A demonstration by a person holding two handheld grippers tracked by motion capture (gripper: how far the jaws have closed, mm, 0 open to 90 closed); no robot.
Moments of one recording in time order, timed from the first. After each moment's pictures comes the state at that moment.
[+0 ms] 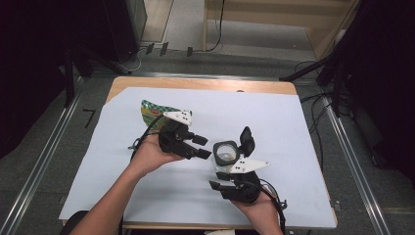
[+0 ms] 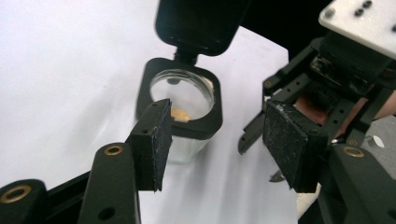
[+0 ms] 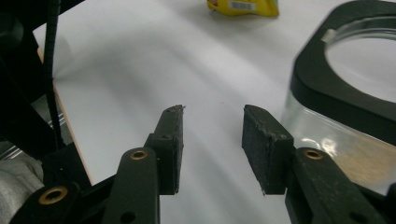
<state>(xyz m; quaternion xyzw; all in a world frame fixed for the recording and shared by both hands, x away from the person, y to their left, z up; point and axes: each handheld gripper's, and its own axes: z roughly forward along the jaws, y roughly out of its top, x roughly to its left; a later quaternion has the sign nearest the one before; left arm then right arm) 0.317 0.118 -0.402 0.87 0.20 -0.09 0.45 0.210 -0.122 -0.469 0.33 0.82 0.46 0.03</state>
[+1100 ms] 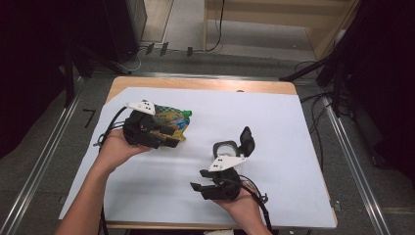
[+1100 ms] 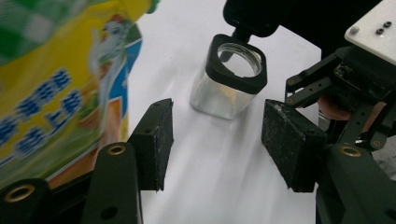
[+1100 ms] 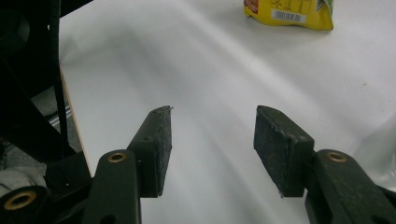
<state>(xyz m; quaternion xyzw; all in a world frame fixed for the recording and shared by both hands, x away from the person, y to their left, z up) 0.323 0.198 -0.386 0.86 0.25 -0.04 0.44 0.218 -0.077 -0.470 0.30 0.84 0.45 0.01</state>
